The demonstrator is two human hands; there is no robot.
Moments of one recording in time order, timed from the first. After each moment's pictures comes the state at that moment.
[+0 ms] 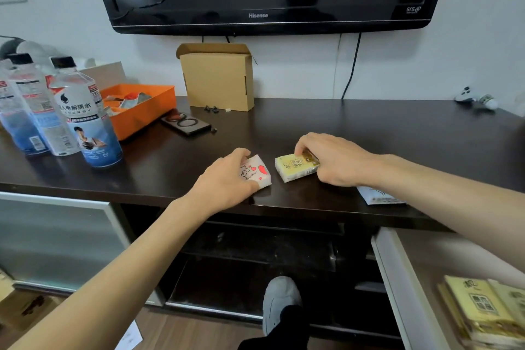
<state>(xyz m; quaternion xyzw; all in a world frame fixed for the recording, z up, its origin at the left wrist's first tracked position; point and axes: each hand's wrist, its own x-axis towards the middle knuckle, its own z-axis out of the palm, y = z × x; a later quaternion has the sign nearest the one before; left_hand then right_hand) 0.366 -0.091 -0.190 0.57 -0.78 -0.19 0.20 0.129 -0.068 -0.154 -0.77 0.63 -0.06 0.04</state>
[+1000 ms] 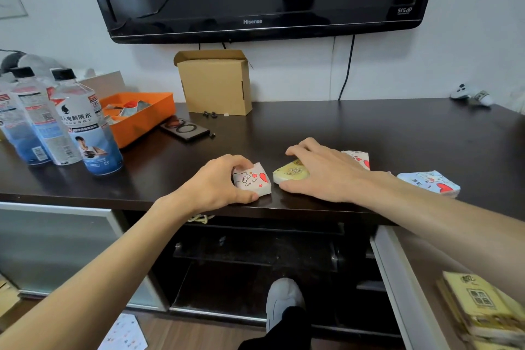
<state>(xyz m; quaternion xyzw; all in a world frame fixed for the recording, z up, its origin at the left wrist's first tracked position) 0.384 -0.106 -0.191 0.48 -0.84 -0.17 0.21 0.149 -0.051 -0.170 -0.75 0.66 -0.10 0.01</state>
